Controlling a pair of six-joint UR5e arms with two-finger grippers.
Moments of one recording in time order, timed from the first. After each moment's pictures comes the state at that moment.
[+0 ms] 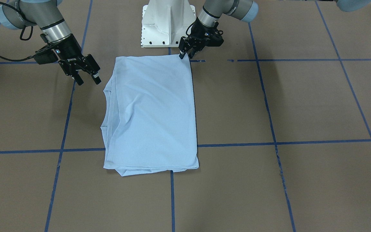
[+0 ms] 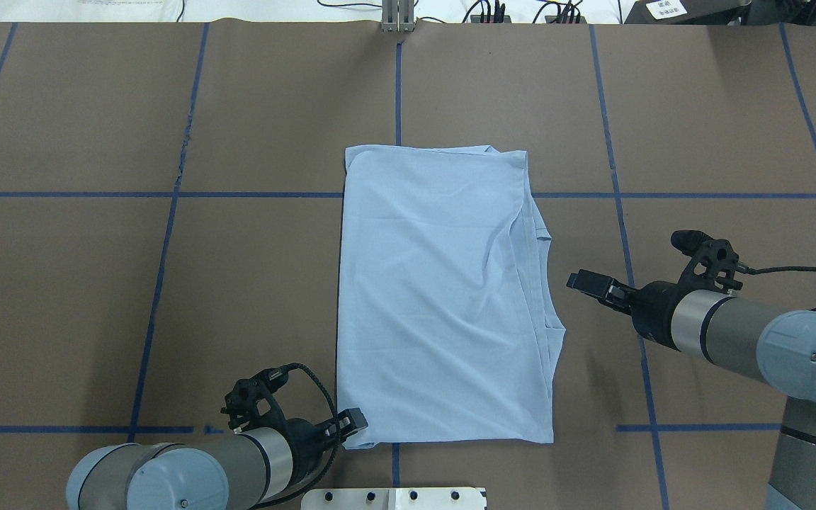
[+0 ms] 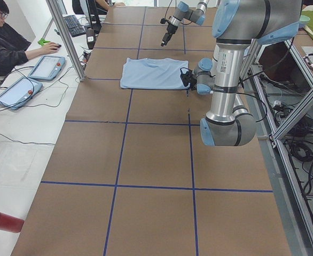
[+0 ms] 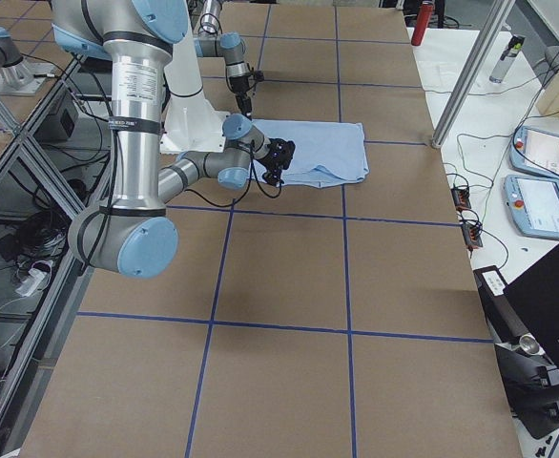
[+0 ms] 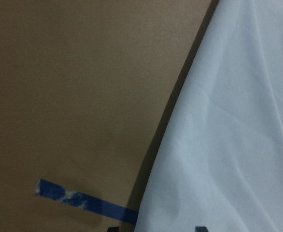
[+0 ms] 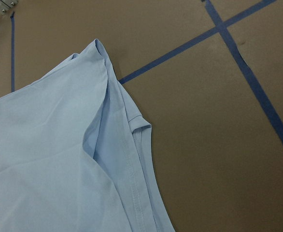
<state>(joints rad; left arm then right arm) -0.05 -1.88 -1.86 -2.21 -1.39 -1.98 0.41 -1.65 2.02 -0.78 1.46 1.69</state>
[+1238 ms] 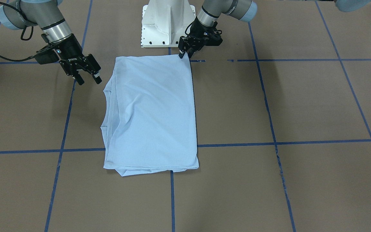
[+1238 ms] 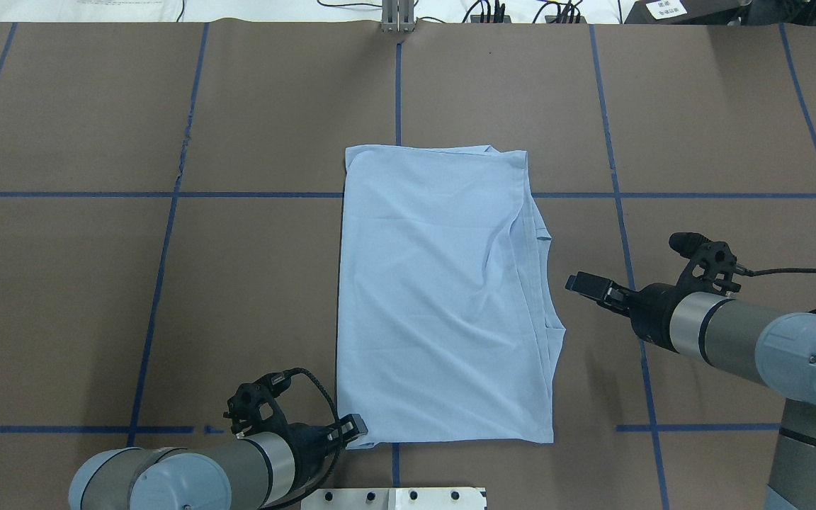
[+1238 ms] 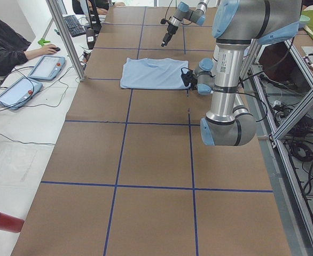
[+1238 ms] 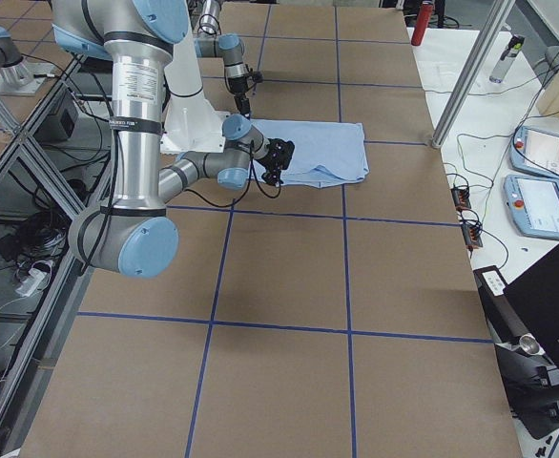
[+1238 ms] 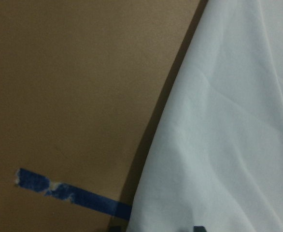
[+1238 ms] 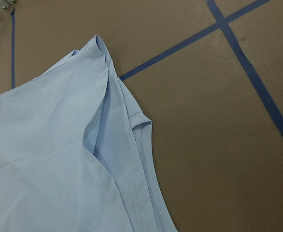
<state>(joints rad) -0.04 -1.88 -1.86 -2.21 -1.39 -1.98 0.40 -1.65 2.02 -0.78 1.46 1.69</state>
